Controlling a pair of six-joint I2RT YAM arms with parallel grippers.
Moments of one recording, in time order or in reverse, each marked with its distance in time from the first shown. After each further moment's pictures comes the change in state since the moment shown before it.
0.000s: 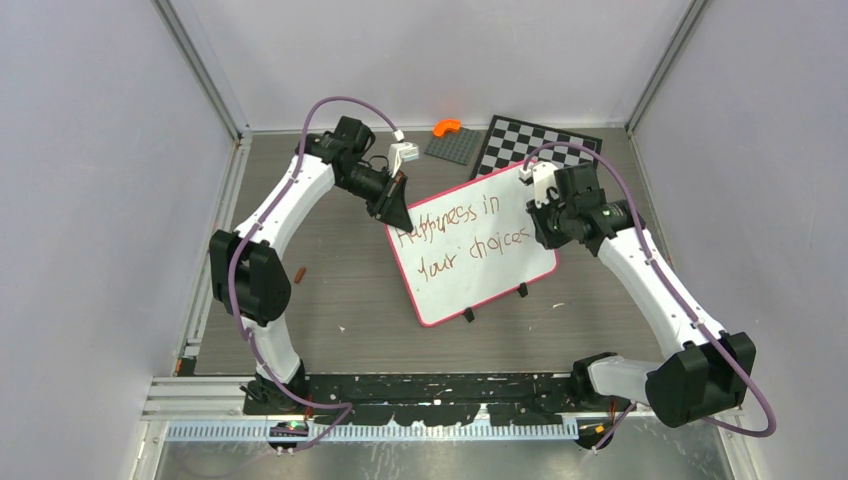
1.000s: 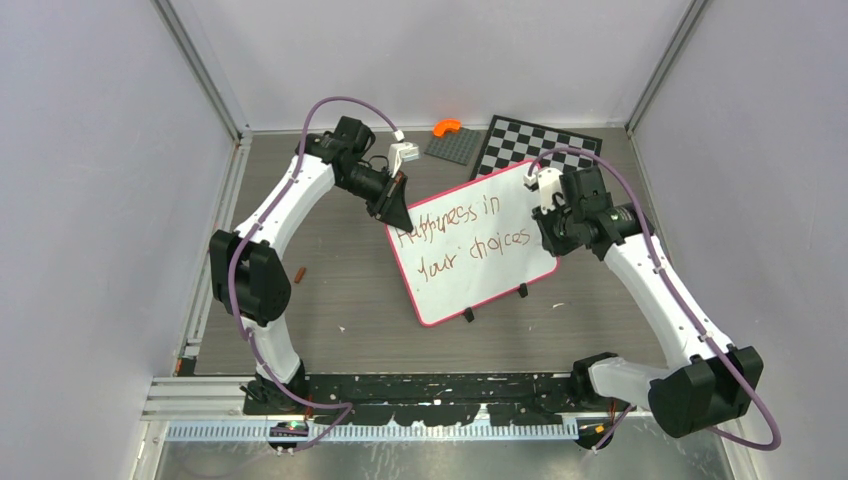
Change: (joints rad) left arm 0.000 0.000 0.000 0.001 -0.001 -0.001; right arm -0.002 -0.048 0.009 -0.114 0.003 -0.005
